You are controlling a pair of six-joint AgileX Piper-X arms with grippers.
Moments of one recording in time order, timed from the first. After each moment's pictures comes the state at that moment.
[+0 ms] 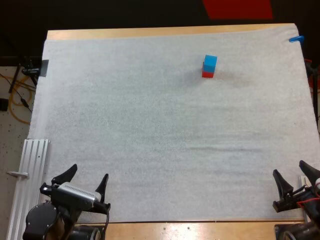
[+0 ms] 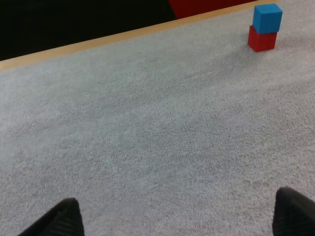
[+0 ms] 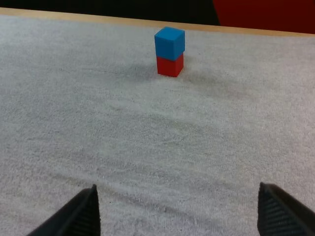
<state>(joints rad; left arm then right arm) -0.09 -0.01 -0.51 1.01 0.18 -1.66 0.36 -0.01 -0.49 0.98 0.02 -1.84</state>
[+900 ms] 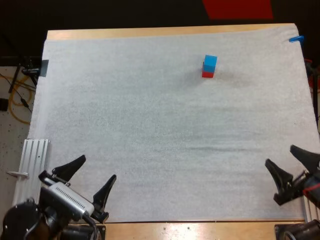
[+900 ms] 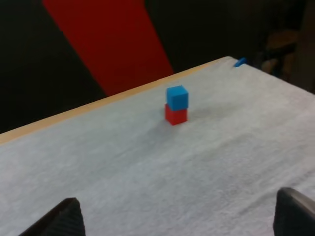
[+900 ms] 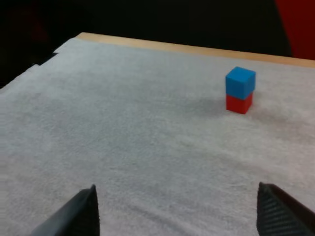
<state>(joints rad) -0.14 0.17 -0.77 0.99 0.42 -1.65 0.36 0.30 -0.77 0.94 -0.19 -1.82</state>
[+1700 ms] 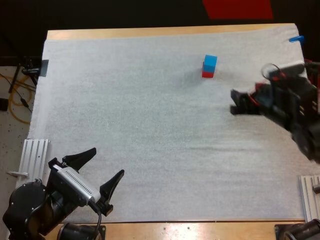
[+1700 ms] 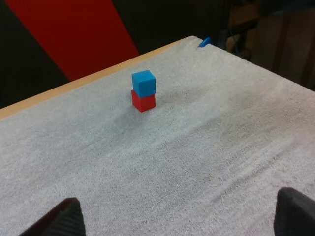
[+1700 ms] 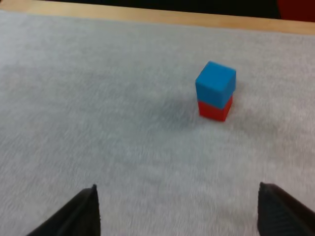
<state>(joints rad) -0.22 0.30 -0.81 0.98 0.42 -1.65 0.39 1.13 -1.07 0.66 -0.06 -1.75</state>
